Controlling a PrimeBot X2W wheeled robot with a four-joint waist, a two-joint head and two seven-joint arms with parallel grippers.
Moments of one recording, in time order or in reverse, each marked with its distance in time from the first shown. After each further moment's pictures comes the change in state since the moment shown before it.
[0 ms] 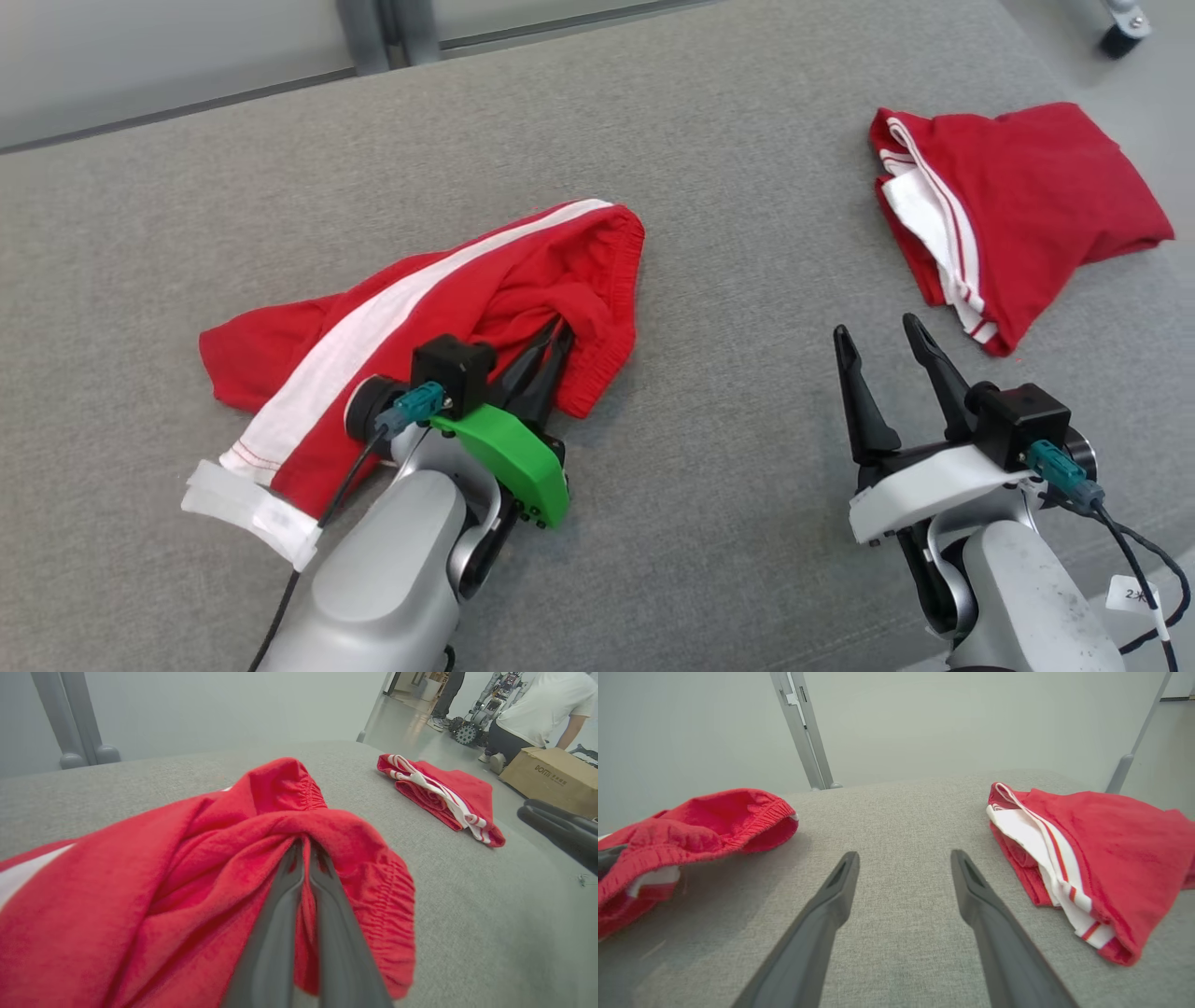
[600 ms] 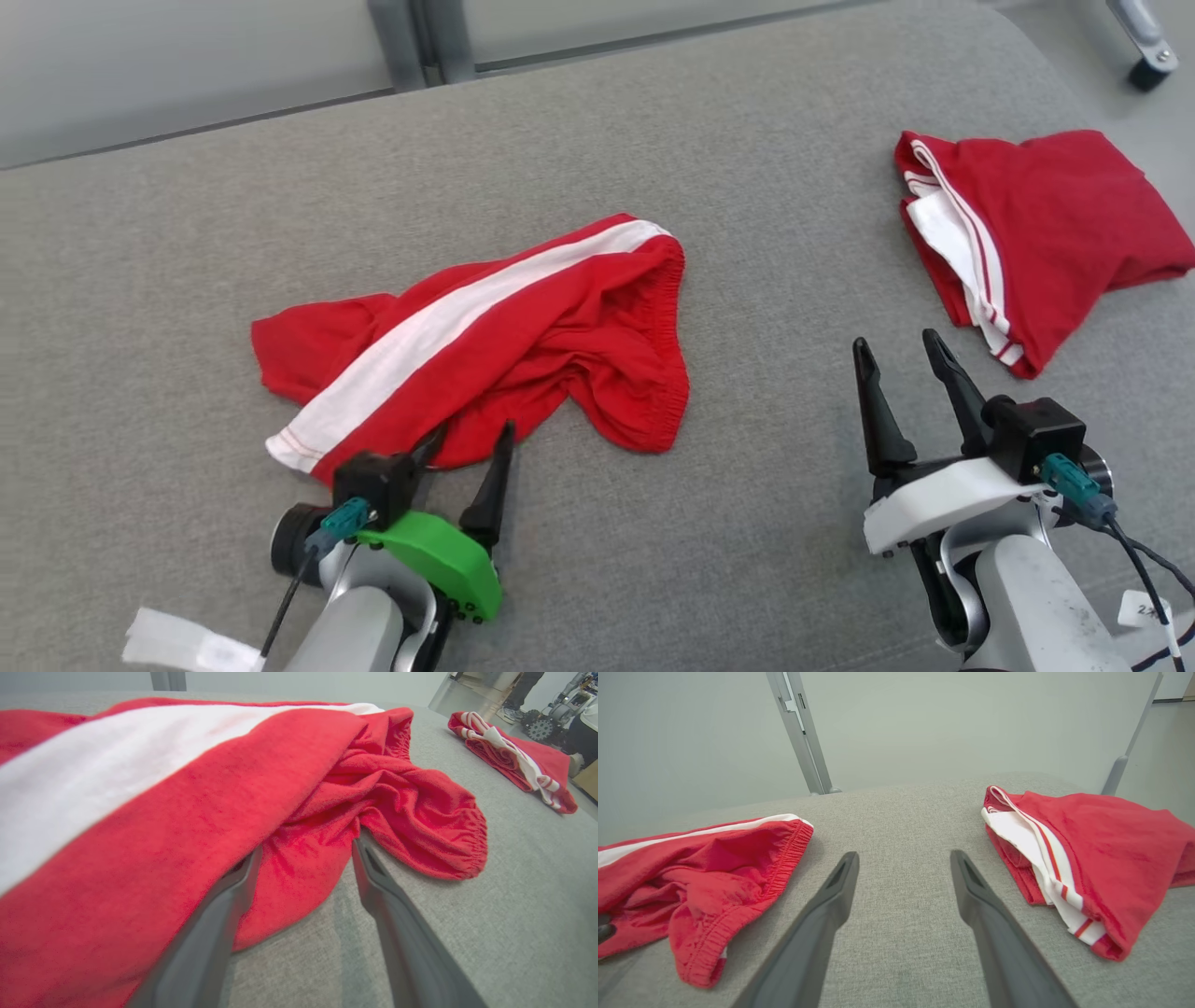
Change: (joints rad) left arm 0.236 0.012 0.202 -0.044 0.137 0.009 0.000; right arm 0.023 0.002 -0.028 -0.002 0.000 0.000 0.000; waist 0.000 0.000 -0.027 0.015
